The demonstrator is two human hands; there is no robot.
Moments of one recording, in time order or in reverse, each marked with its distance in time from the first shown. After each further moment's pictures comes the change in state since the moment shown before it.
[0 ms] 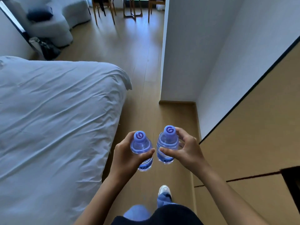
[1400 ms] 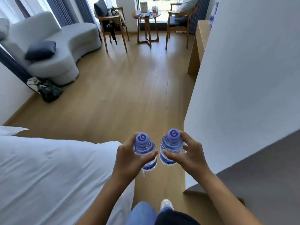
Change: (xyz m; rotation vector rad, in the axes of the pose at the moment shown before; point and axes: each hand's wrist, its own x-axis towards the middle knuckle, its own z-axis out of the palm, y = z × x) left_hand 0.942 -0.177 -0.005 0.061 0.056 0.004; right_hand 0.966 -0.041 -0.011 0.007 0.022 -0.204
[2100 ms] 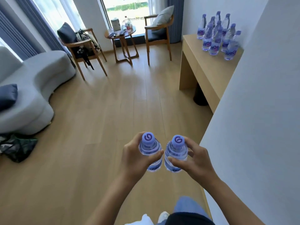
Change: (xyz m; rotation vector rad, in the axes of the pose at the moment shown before) left_hand 0.479 -0.103 0.028 -0.046 -0.175 0.056; right_hand 0.428 0.072 0.021 0.019 0.193 0.111
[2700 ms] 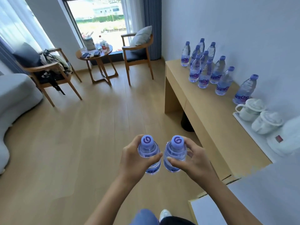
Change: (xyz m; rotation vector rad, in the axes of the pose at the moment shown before) left_hand 0.368 -0.027 0.084 -0.093 -0.129 0.027; right_hand 0.345 0.042 -0.068 -0.011 0.103 0.037
